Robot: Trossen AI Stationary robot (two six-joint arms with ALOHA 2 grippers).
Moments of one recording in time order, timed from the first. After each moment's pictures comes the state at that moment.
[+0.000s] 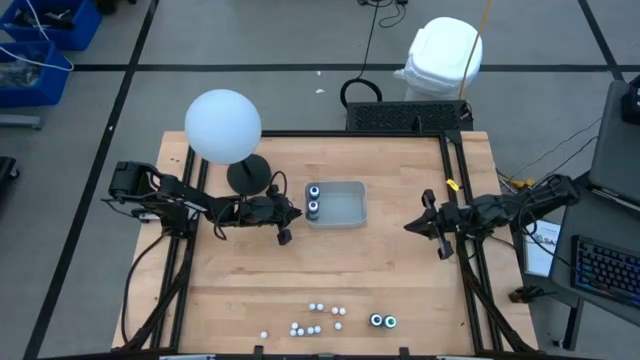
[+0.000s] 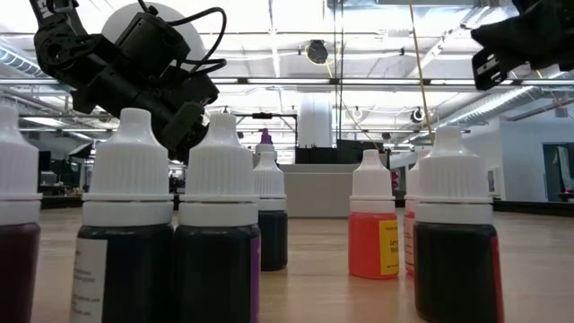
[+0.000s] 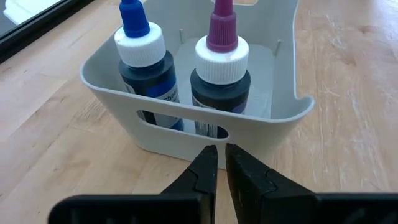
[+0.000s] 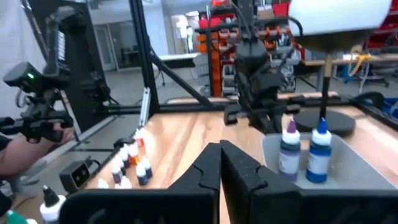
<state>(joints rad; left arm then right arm) 0.00 1.55 0.45 0.58 -0.24 -0.13 0.31 0.19 0.13 0.07 0.16 0.11</state>
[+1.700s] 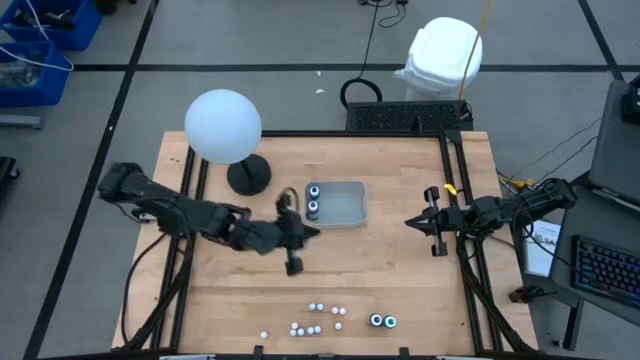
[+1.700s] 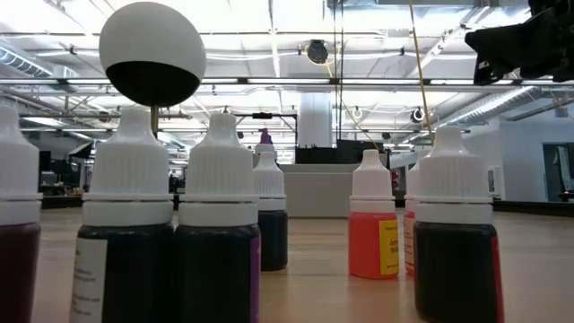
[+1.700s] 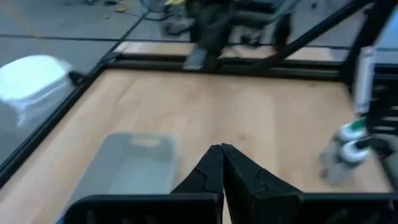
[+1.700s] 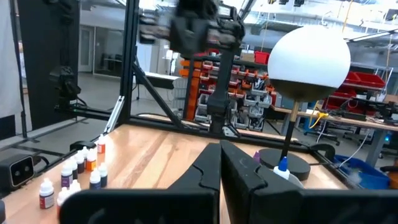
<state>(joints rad) -0.38 1.52 1.35 -0.34 -0.50 -0.23 0.31 0.13 0.02 0.27 0.21 -0.17</state>
